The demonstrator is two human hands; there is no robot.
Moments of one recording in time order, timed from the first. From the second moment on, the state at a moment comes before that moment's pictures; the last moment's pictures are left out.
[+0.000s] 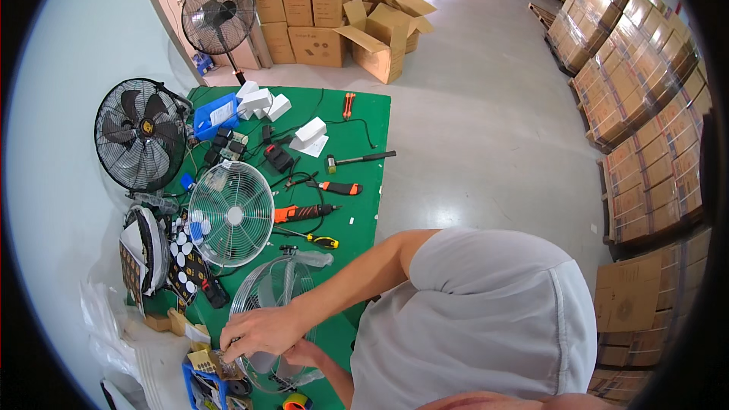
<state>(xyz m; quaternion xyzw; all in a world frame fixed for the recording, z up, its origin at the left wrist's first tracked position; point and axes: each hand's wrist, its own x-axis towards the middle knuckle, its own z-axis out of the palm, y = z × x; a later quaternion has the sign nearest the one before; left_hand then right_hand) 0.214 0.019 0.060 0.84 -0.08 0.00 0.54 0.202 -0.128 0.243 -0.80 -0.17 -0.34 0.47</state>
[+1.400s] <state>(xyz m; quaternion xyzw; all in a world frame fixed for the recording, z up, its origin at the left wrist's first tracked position) 0.234 0.045 0.006 0.88 -0.18 0.09 0.42 0.183 -0.130 0.249 -0.80 -0.15 -0.34 0.48</state>
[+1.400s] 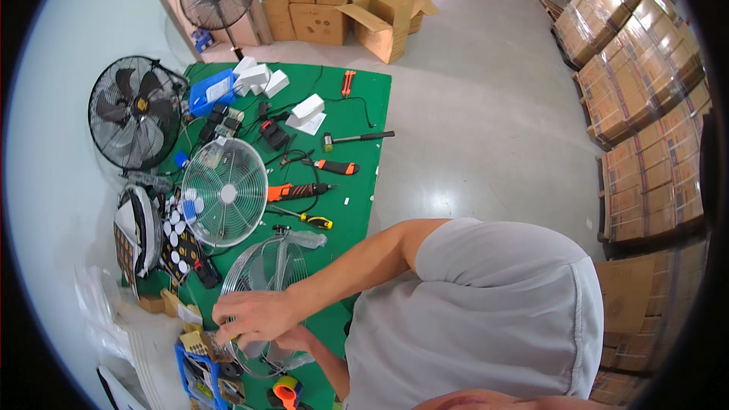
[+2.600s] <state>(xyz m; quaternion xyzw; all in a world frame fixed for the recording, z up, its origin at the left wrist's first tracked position) 0.202 0.017 0.097 0.86 -0.07 -0.05 0.51 0.193 -0.158 0.269 -0.81 -0.15 -0.27 0.49</state>
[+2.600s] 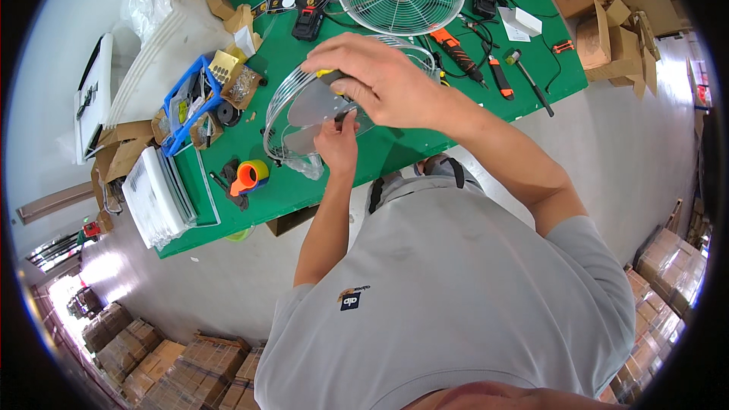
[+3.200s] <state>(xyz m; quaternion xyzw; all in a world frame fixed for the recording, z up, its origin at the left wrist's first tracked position) 0.201 0.012 0.112 0.87 -0.09 -0.08 0.47 0.185 -0.155 0.257 -0.82 -0.13 -0.33 0.46</state>
